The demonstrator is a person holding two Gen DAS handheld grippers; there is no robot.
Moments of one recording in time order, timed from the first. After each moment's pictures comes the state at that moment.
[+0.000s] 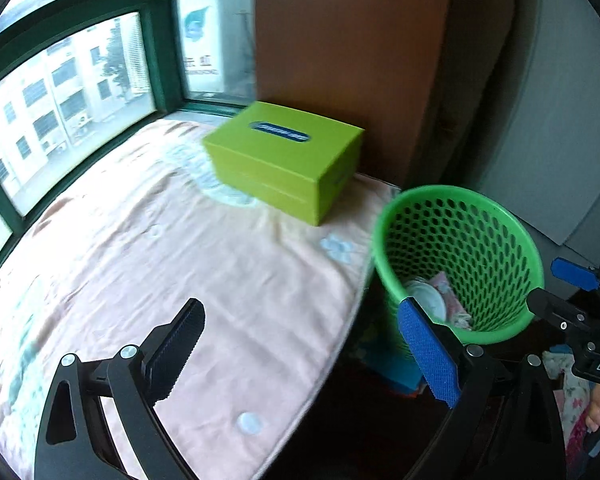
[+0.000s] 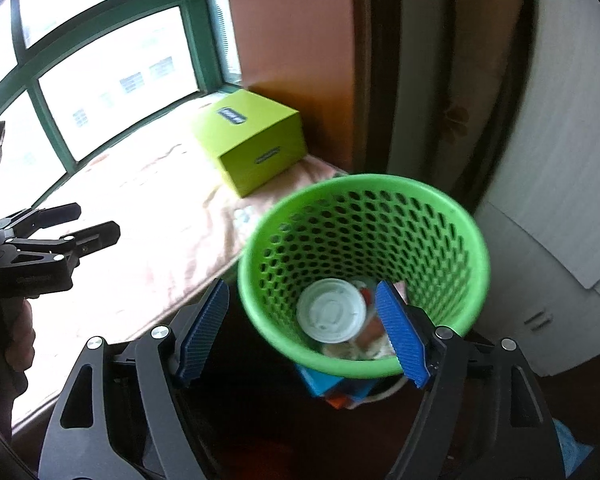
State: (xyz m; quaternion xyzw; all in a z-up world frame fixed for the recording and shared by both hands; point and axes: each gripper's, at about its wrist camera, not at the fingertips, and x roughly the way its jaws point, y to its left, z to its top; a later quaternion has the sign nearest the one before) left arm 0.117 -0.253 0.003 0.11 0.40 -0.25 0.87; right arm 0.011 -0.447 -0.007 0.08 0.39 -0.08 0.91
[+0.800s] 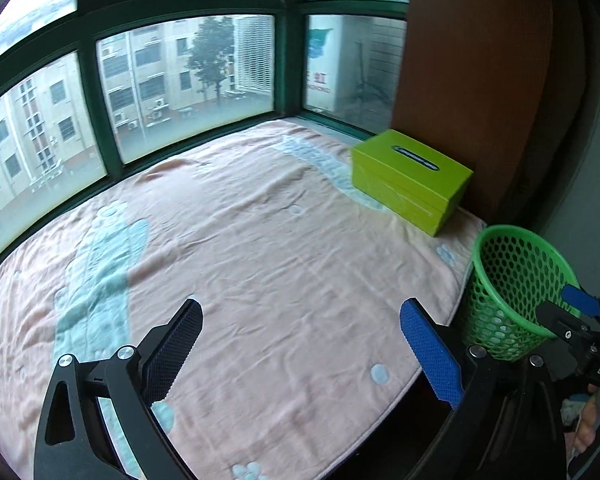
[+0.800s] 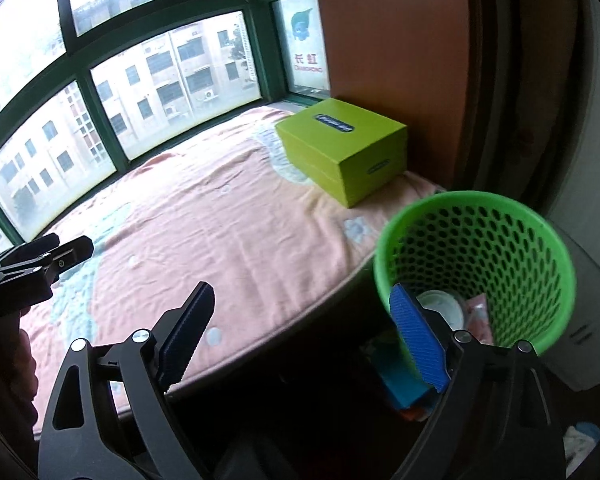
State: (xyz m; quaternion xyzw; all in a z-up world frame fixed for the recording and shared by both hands) left arm 0.090 -0.099 0.017 0.04 0.37 -0.12 0.92; right arm 0.038 -0.343 -0.007 0.08 0.35 -0.02 0.93
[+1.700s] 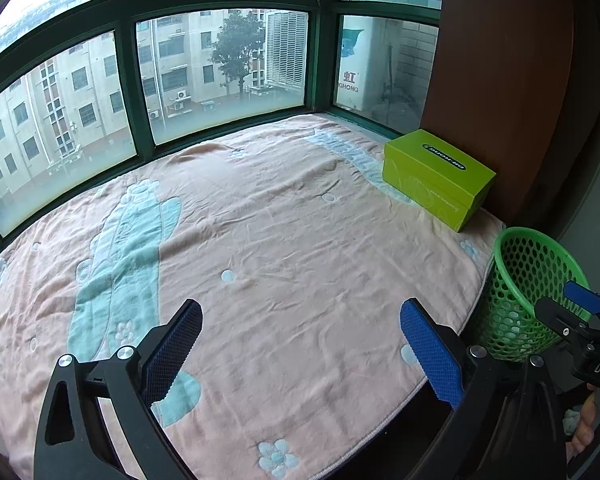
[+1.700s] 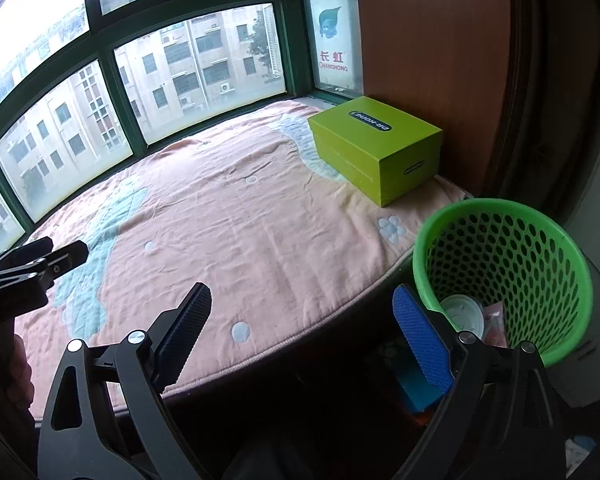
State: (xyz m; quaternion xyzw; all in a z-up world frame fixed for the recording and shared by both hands) left arm 0.073 -0.066 0.010 0.02 0.37 -0.09 0.92; right arm 0.043 -0.309 -0.011 0.06 0.36 0.00 0.93
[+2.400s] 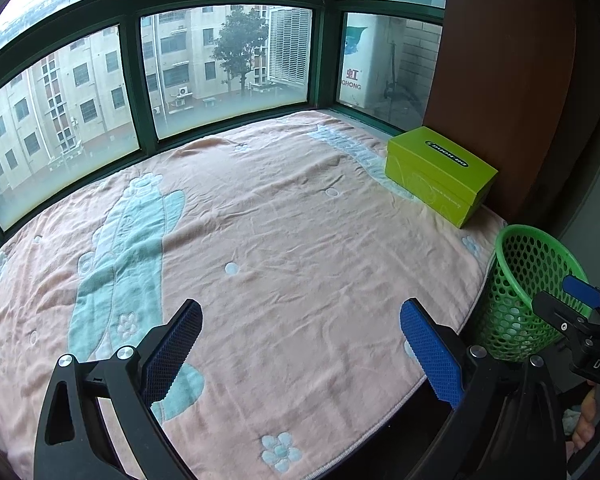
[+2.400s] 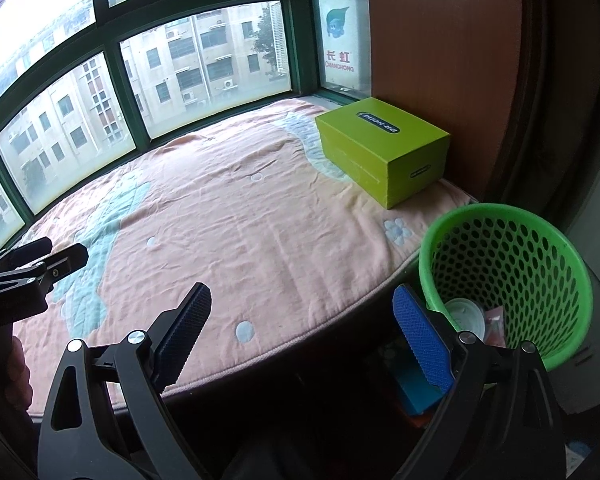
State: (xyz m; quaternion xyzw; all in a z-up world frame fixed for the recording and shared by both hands) left arm 0.068 -0.063 0.007 0.02 0.38 -0.08 0.92; right arm 0.047 -0.302 -0.012 0.05 0.36 0.01 0.93
